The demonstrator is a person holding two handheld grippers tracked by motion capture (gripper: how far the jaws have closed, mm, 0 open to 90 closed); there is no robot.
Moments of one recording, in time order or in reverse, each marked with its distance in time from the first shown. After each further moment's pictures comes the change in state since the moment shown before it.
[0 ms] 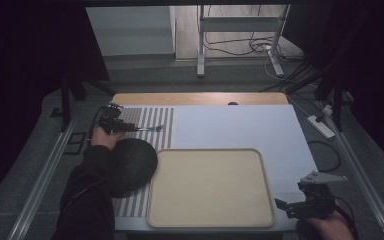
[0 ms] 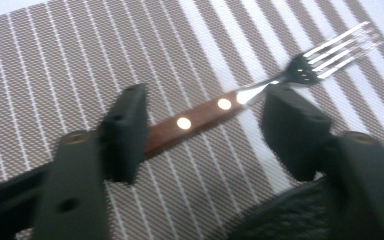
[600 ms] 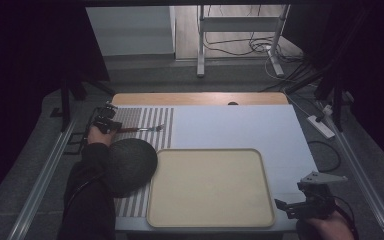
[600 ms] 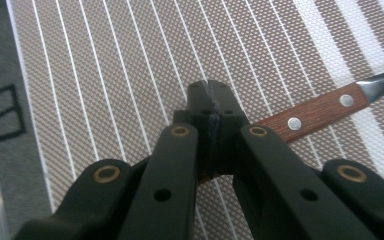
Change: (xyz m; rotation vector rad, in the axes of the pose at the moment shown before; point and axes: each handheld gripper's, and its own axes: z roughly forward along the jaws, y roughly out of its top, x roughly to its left) left arm 0.029 -0.009 0.017 0.066 0.078 -0.026; right arm 0.000 0.000 0.000 0.001 0.011 -0.006
